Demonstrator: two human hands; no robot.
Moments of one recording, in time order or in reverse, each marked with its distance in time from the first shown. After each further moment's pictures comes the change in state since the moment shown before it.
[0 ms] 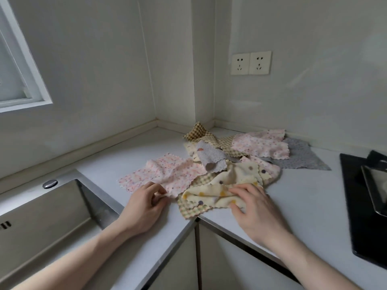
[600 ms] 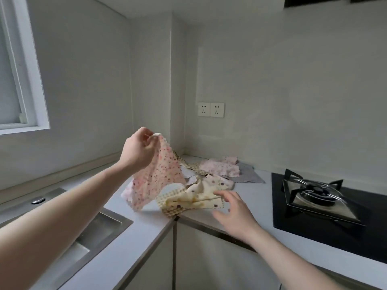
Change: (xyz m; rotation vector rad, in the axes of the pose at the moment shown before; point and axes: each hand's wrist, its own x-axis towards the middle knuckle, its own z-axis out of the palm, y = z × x) left_hand 0.038 0.135 -0.153 -0.357 0.368 -0.009; right_hand -0.093 -0.082 -0.104 0.248 0.016 0.180
